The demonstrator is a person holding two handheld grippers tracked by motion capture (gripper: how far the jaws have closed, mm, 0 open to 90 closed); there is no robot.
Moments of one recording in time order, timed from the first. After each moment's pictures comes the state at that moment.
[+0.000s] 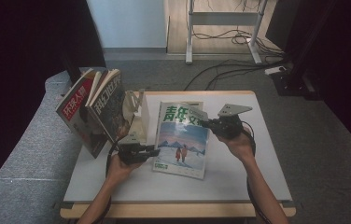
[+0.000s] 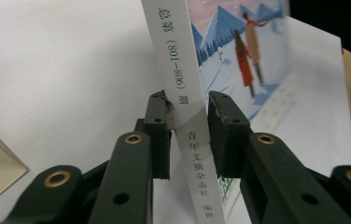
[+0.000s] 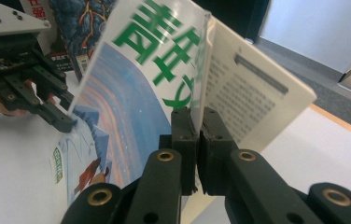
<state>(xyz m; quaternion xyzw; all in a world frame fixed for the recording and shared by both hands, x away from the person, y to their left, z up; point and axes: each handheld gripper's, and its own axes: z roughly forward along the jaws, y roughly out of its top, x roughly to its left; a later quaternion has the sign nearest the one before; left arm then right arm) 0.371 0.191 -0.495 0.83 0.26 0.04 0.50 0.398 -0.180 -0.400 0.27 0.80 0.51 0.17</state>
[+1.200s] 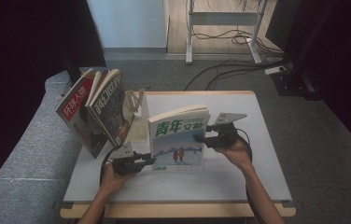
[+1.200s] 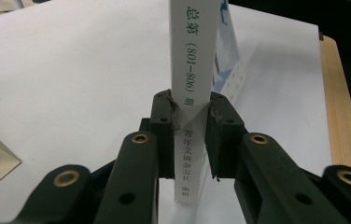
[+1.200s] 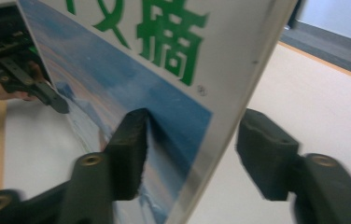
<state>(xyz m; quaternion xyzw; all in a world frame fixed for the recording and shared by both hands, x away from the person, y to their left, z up) 0.333 0.203 -0.496 0.83 0.21 0.08 0.52 0.393 -0.173 -0.430 0.26 0.81 0.52 0.10</state>
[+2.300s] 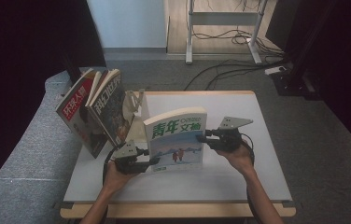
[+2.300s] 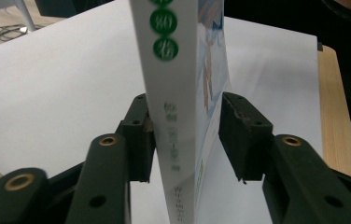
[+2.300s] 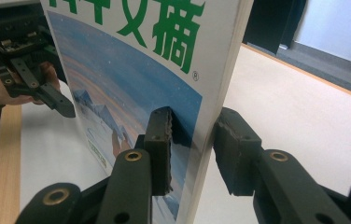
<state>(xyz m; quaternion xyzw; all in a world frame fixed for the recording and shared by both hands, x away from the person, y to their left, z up) 0.330 0.185 -0.472 0.83 0.20 0.10 0.52 0.372 -0.179 -0.425 0.24 0.80 0.54 0.11</state>
